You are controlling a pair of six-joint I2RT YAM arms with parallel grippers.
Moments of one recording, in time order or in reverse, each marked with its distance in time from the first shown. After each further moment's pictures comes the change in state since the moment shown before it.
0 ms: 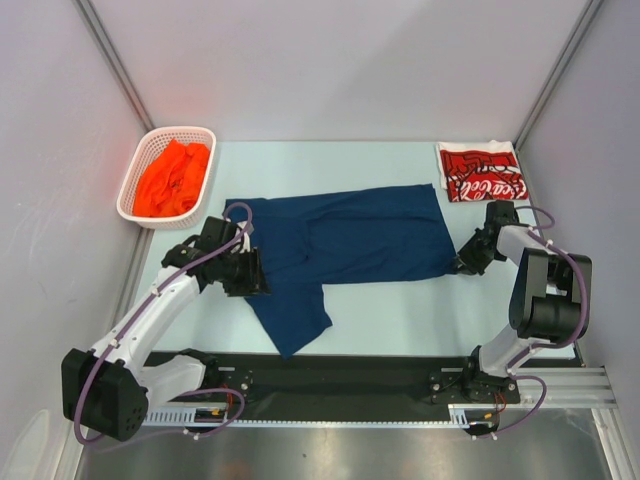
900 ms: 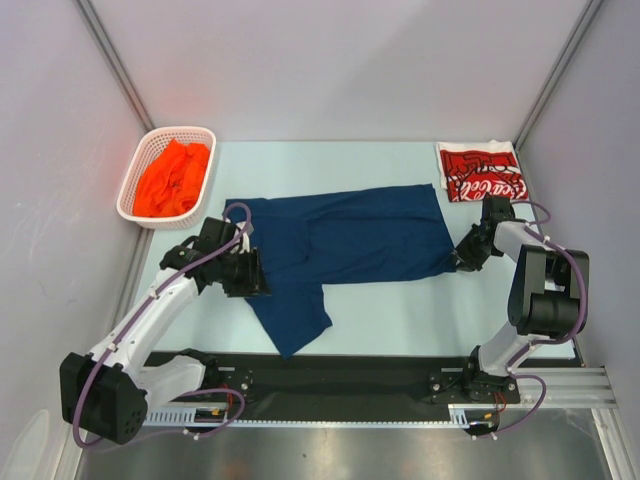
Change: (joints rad) left arm 0.000 -0.017 0.000 -0.007 0.014 0.002; right arm 0.026 0.025 0.036 -0.002 0.011 -0.002
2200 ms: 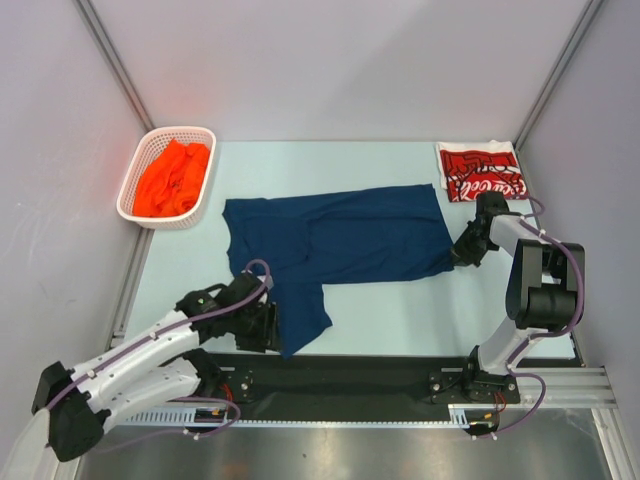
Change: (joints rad) left arm -0.410 -0.227 -0.272 -0.032 -0.087 -0.320; right arm 0.036 0.047 0.064 -0.048 0.049 -0.032
